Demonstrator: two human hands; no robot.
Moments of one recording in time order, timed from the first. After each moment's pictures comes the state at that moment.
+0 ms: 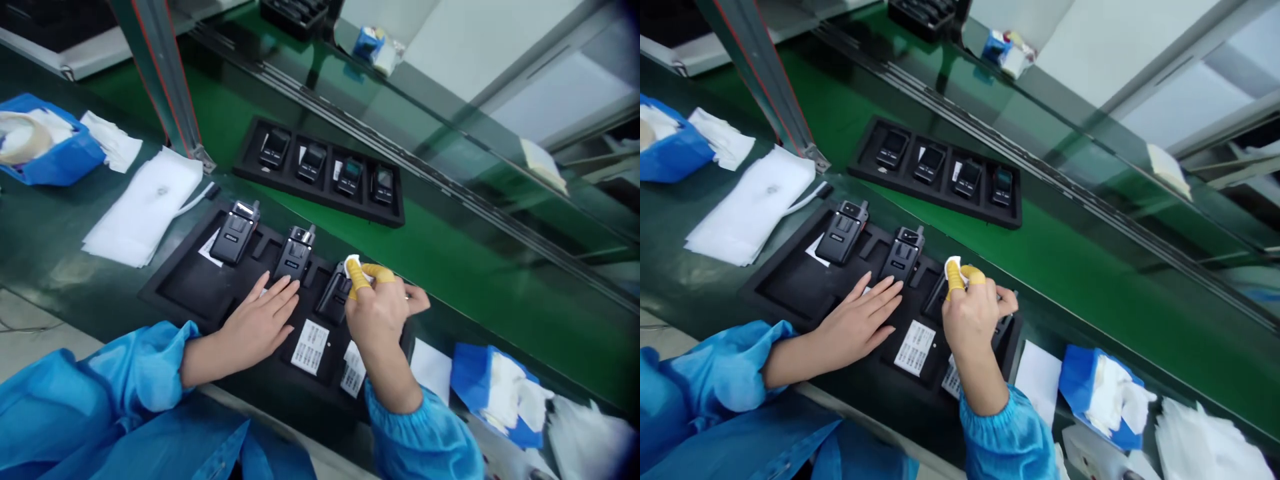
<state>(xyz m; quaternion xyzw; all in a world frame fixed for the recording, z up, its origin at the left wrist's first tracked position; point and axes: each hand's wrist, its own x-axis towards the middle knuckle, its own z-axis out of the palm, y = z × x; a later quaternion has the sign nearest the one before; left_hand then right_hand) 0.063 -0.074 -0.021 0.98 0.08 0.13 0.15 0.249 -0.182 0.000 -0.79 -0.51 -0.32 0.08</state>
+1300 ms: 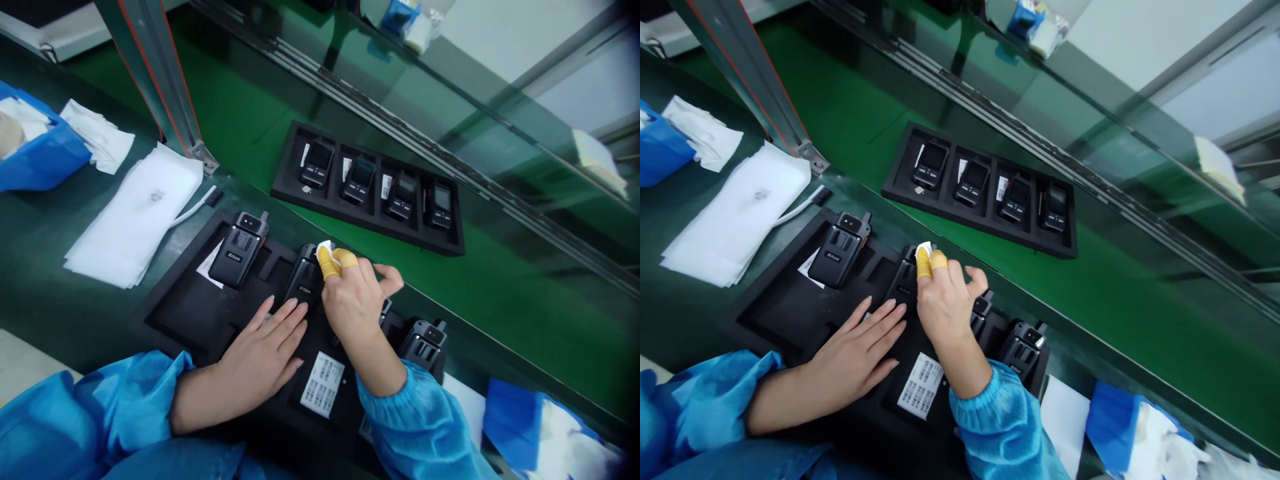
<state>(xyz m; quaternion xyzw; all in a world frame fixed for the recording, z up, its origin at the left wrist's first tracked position) 0.066 -0.064 -0.031 0.98 0.10 0.12 0.15 0.246 -0.100 -0.018 -0.76 -0.58 -0.28 0.07</state>
